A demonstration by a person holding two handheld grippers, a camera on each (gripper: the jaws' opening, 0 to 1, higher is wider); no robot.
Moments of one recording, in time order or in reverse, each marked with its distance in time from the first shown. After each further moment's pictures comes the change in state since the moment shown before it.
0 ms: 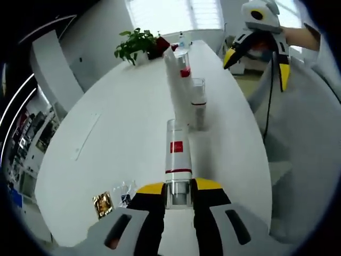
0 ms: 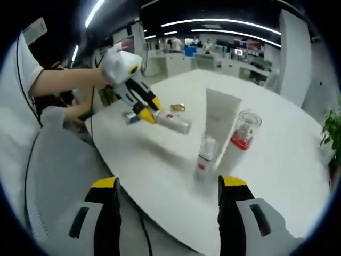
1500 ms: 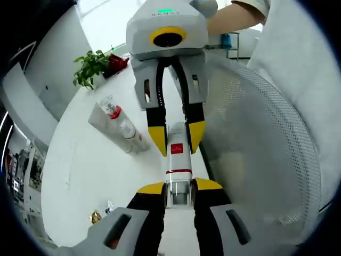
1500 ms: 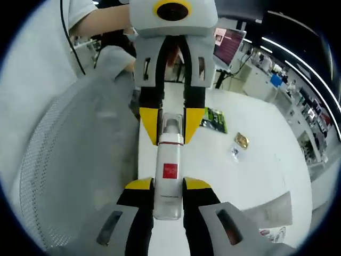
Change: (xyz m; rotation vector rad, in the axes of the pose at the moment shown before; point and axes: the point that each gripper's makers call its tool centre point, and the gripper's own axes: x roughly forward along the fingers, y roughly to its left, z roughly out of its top) left arm -0.068 -0.107 0.054 0.210 -0.036 -0.202; right arm 0.048 0.077 0.033 -0.586 0.141 0.332
